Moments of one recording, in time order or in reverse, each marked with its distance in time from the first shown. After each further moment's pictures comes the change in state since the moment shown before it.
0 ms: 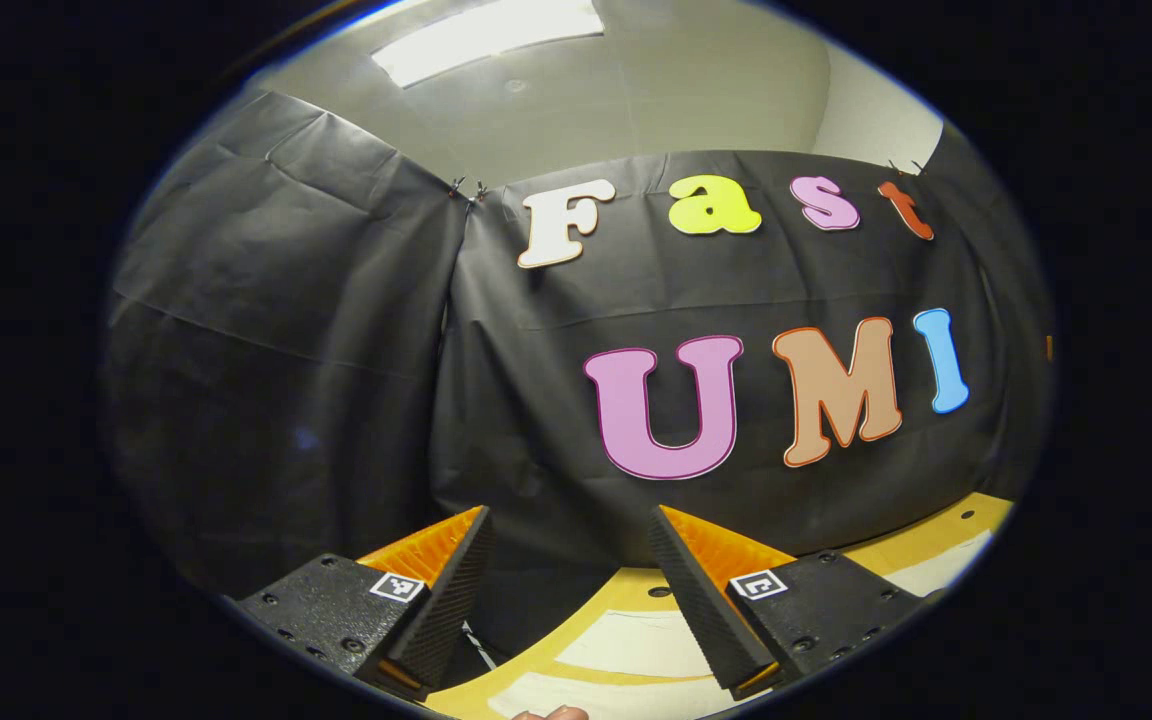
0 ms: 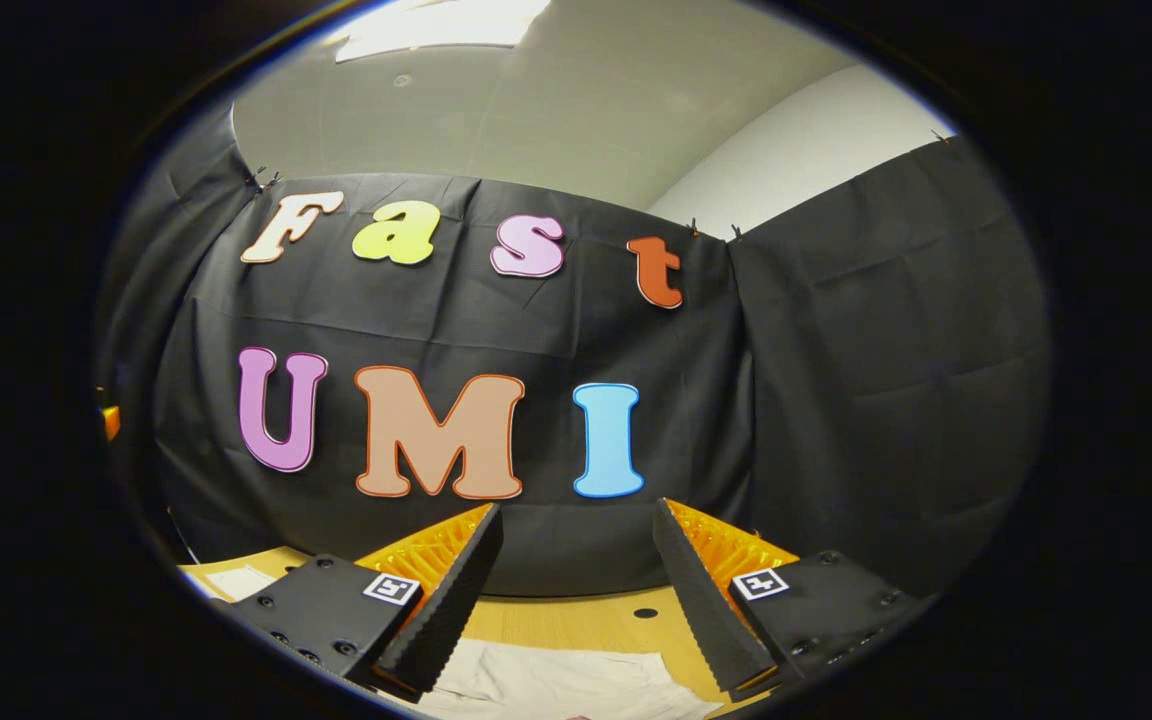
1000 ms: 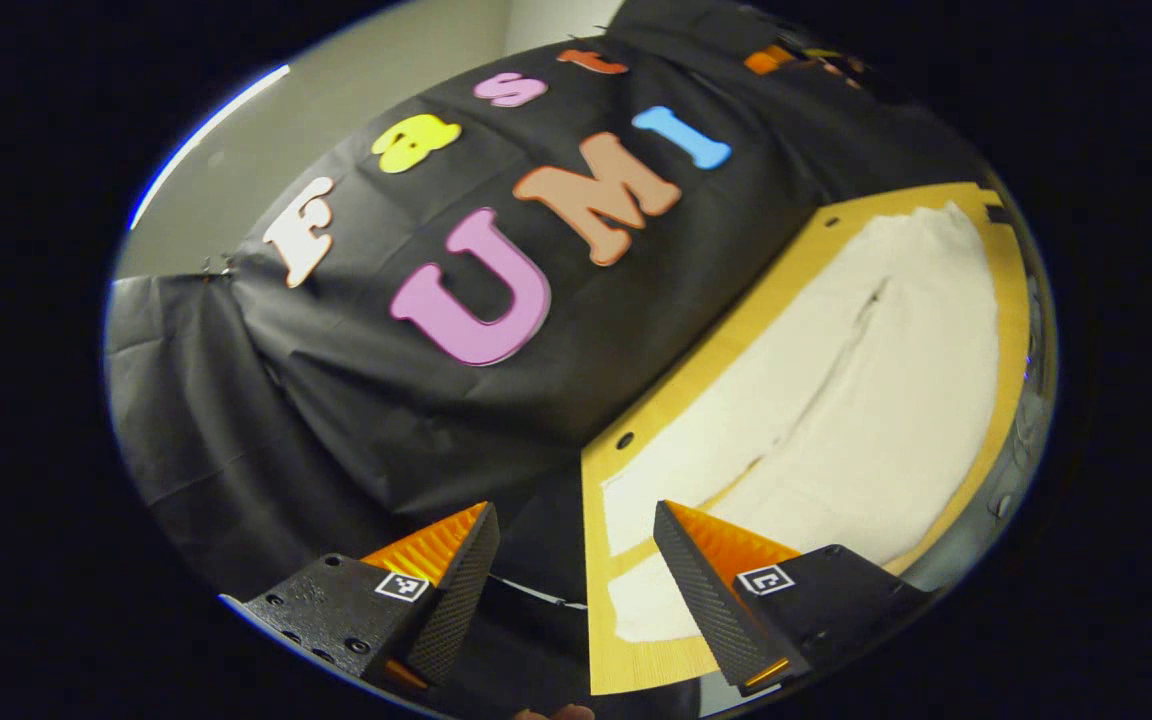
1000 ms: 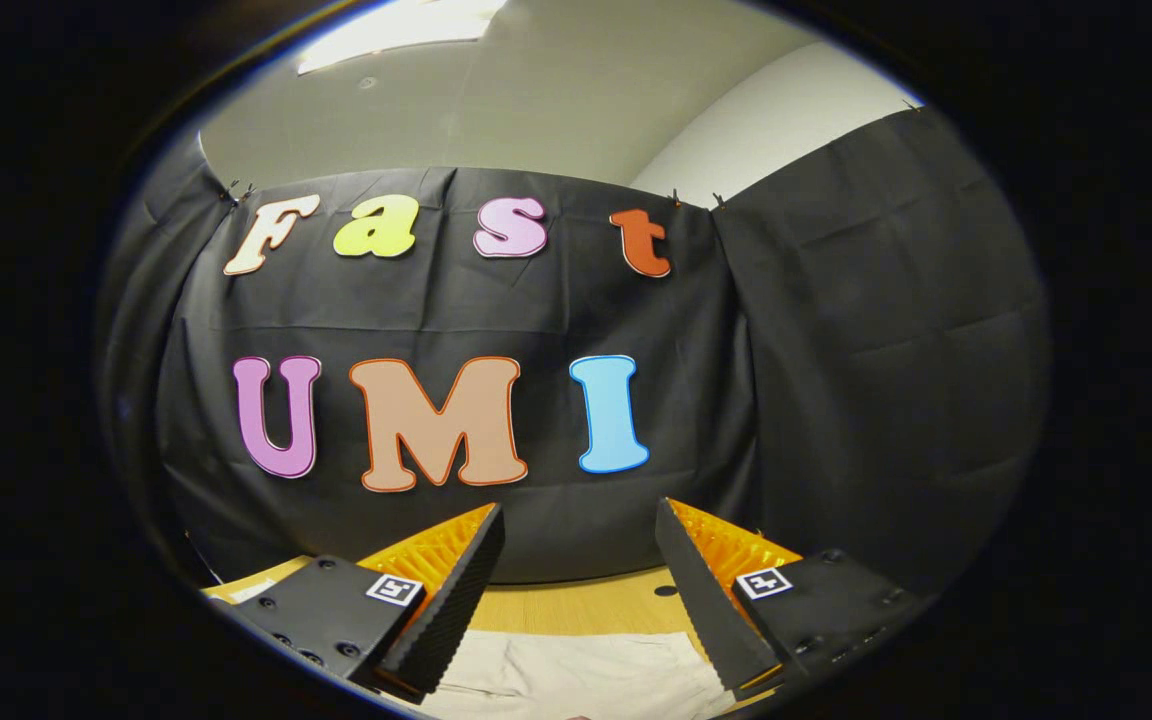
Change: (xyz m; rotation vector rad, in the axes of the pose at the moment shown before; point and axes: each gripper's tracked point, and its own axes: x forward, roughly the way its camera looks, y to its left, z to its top) left arm -0.104 -0.022 -0.189 0.773 0.258 -0.557; right arm -0.002 0.001 -0.029 0.090 0.084 -0.016
